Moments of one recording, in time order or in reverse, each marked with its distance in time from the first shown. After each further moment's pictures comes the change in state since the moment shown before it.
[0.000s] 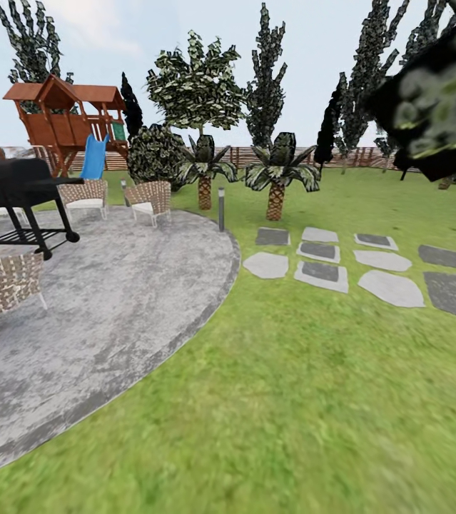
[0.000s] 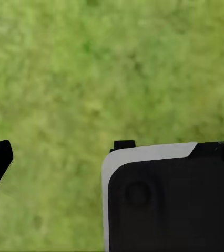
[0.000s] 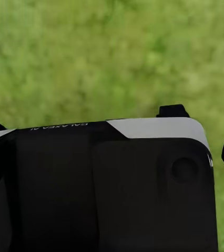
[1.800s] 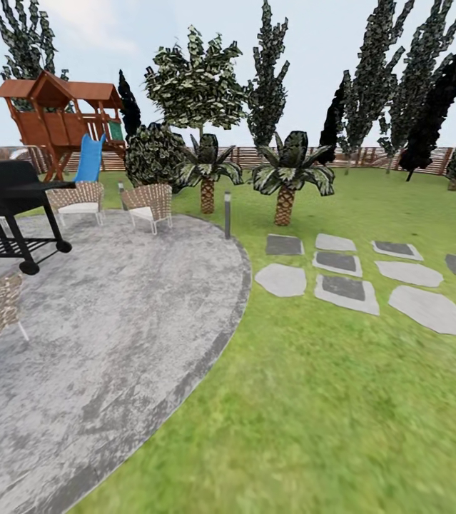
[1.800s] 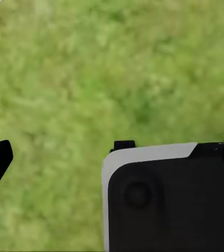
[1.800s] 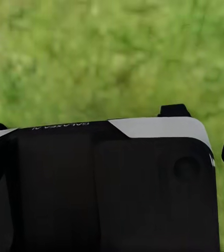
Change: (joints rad) left arm 0.000 0.000 0.000 0.000 0.001 -0.002 0.000; right arm 0.000 0.003 0.000 0.001 0.000 0.000 0.000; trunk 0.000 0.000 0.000
